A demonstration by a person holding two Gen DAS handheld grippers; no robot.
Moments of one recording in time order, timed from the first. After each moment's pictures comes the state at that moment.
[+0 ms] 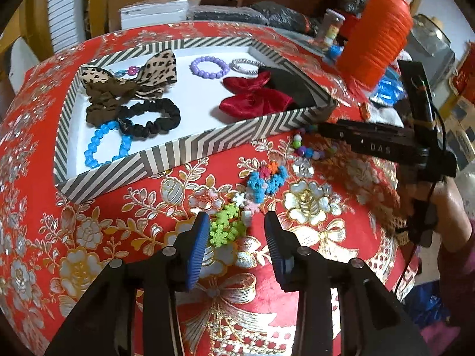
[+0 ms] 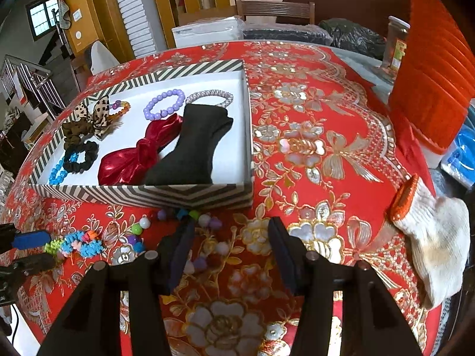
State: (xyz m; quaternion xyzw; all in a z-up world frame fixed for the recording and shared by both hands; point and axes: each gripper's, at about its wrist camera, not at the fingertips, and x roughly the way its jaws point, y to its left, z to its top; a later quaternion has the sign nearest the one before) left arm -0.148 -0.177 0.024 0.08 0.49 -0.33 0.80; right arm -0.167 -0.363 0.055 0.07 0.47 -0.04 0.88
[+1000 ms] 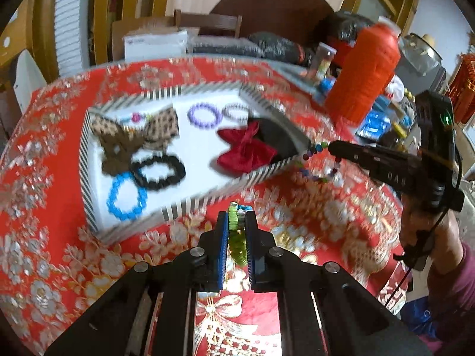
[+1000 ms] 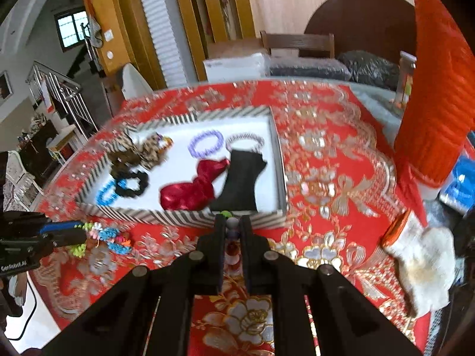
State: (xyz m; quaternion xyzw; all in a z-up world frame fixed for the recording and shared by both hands) left arm -0.150 -0.171 0.088 0.04 0.43 -0.34 0.83; right arm -0.190 -0.348 0.125 0.07 0.40 0.02 0.91
